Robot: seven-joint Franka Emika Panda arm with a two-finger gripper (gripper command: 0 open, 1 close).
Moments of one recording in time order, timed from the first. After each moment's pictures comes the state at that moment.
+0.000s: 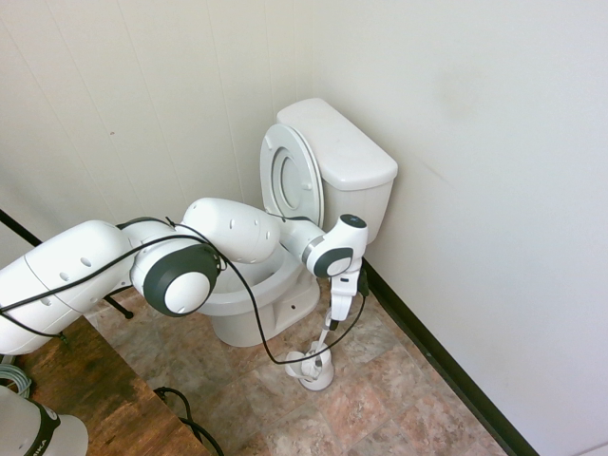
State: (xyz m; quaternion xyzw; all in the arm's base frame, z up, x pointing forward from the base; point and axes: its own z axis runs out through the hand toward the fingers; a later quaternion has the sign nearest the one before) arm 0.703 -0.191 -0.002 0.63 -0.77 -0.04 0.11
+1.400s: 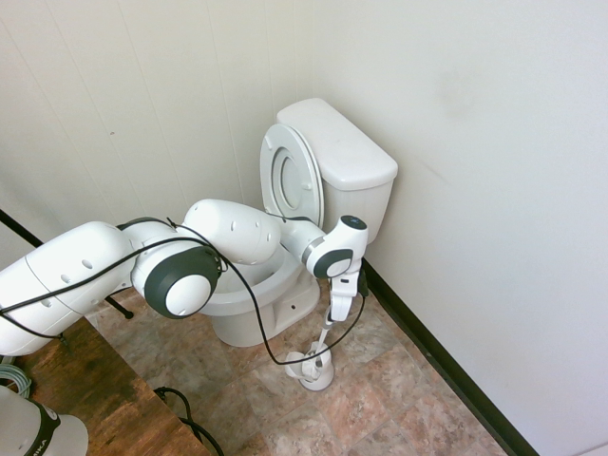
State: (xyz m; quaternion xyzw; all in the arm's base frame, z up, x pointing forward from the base) arm 0.701 -0.191 -0.006 0.66 -0.75 -0.05 0.10
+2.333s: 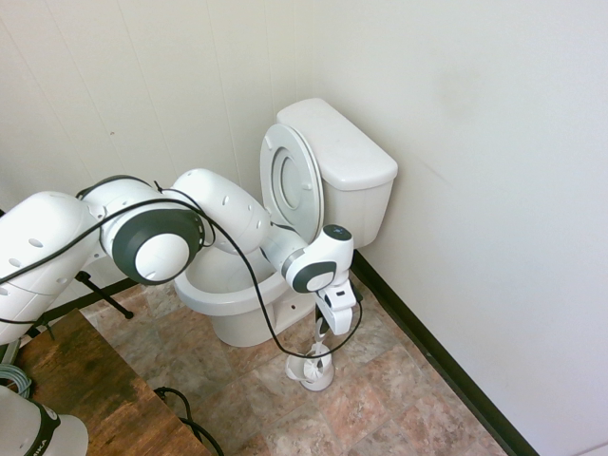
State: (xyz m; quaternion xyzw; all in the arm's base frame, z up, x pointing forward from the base) arm 0.630 -0.191 0.021 0.80 -0.59 -0.05 0.08
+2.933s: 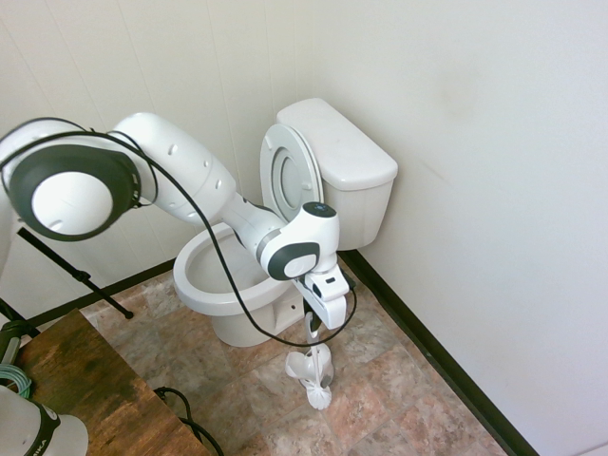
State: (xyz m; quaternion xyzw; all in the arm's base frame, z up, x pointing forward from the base) arm 0.569 -0.193 0.140 0.83 -0.55 -0.03 0.10
